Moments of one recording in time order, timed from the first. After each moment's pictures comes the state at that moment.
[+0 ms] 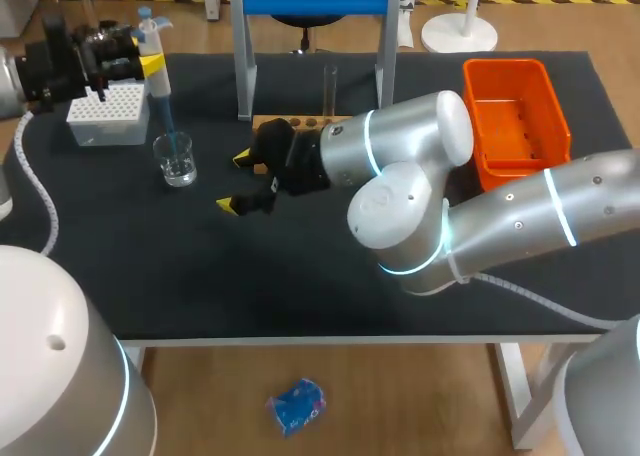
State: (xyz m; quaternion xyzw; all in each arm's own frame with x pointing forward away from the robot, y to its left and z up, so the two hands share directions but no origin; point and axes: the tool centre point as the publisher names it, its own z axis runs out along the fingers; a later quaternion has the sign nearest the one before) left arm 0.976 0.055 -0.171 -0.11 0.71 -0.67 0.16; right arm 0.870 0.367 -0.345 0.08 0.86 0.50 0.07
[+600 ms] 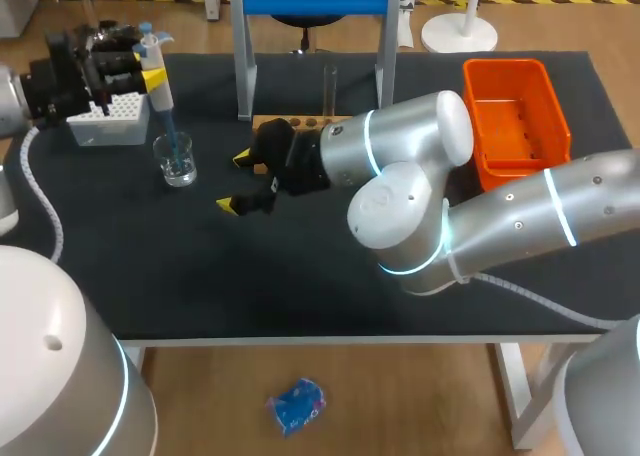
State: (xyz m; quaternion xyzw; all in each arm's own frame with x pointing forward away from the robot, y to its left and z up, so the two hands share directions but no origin) left arm 0.973 0.057 -0.194 -0.14 0.70 -0.68 0.15; right arm 0.870 0.367 -0.345 0.08 0.86 0.50 0.07
